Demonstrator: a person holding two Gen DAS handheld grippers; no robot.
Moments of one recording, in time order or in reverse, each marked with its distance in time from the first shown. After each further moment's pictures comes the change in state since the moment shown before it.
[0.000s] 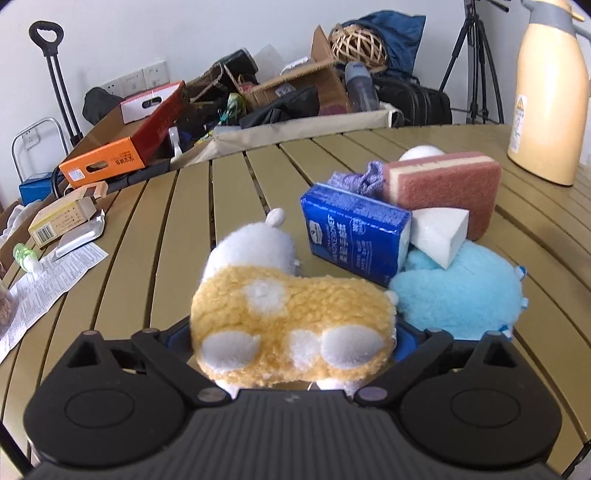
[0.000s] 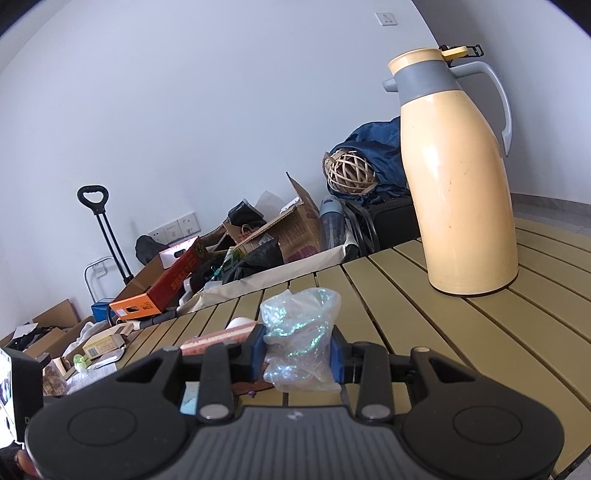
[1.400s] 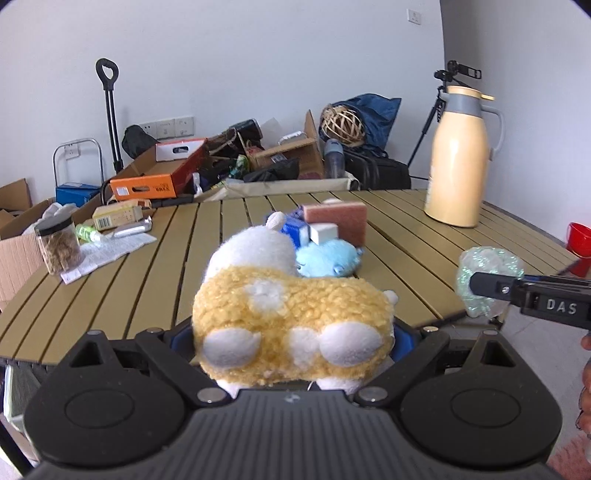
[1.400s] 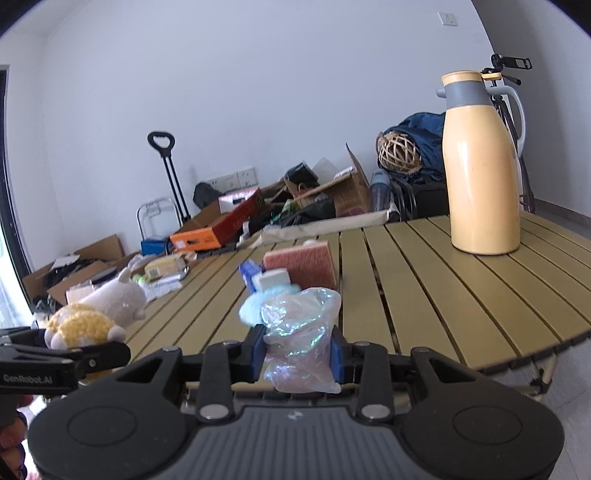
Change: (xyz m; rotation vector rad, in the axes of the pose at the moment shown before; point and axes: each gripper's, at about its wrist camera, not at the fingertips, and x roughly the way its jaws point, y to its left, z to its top) left arm -0.234 -0.051 -0.104 -0.114 -0.199 -0.034; right arm -0.139 0.040 -0.060 -0.157 0.132 0.107
